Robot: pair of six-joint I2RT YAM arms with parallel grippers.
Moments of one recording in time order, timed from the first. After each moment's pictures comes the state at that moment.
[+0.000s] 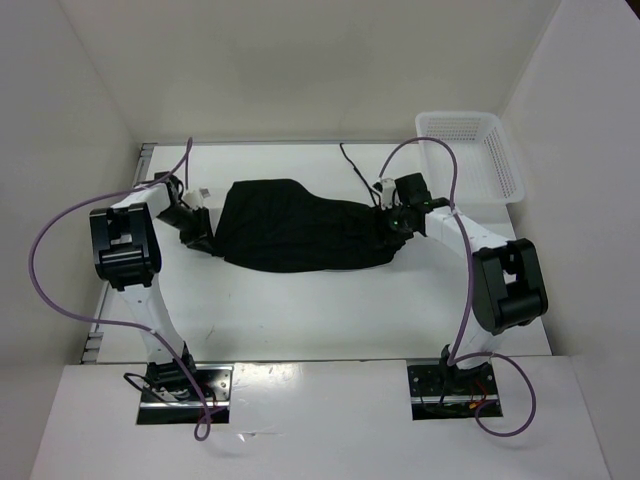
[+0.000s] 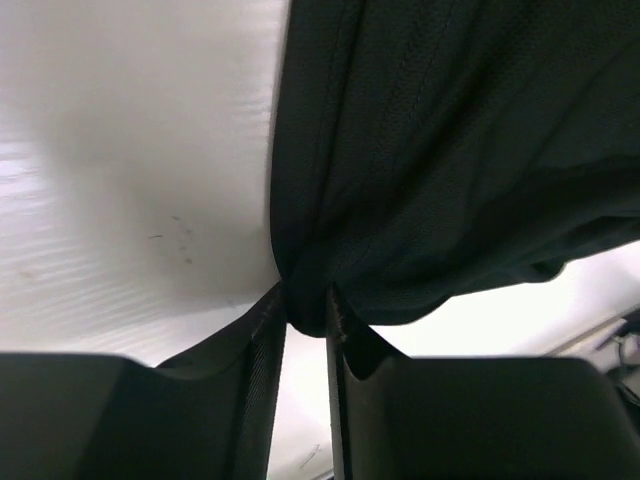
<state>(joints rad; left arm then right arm) 0.21 2.06 1.43 -0.86 0.46 0.07 0.27 1.64 1.08 -0.43 -0.27 0.00</state>
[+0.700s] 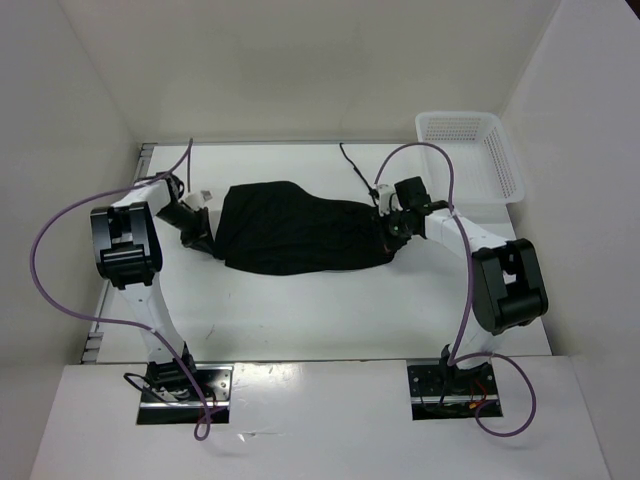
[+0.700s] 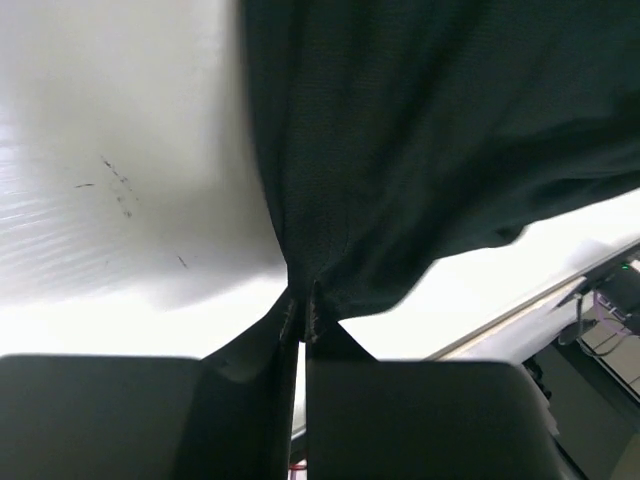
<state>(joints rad) 0.21 2.07 1.46 -0.99 0.51 0.07 0.27 1.63 1.03 -0.45 -0.35 -0.10</state>
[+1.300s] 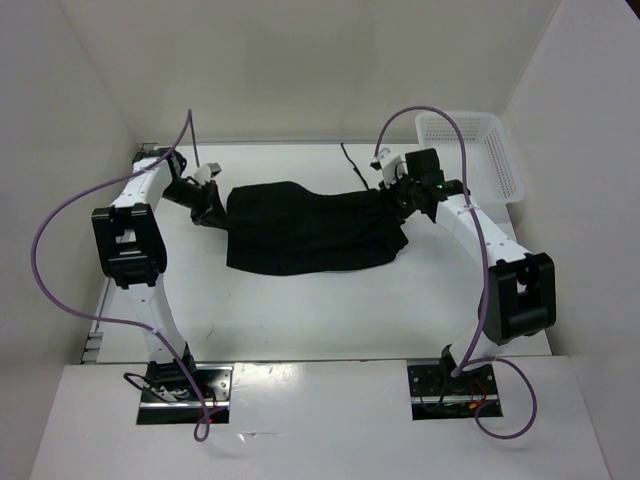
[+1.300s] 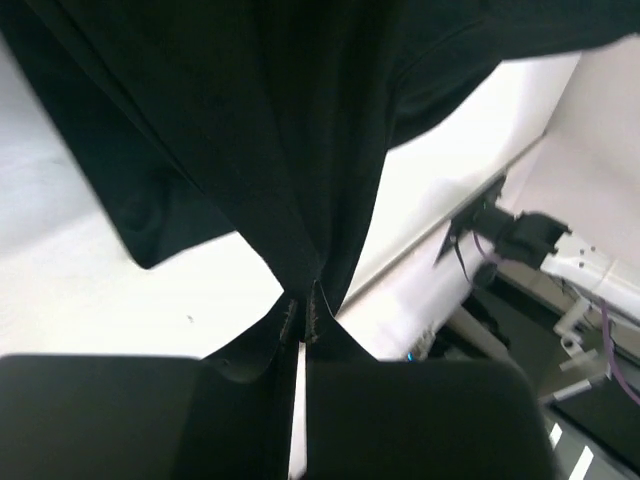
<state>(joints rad) 0.17 2.07 1.77 -1.25 0.79 0.07 0.25 1.58 1.30 -0.50 -0.21 -0.40</state>
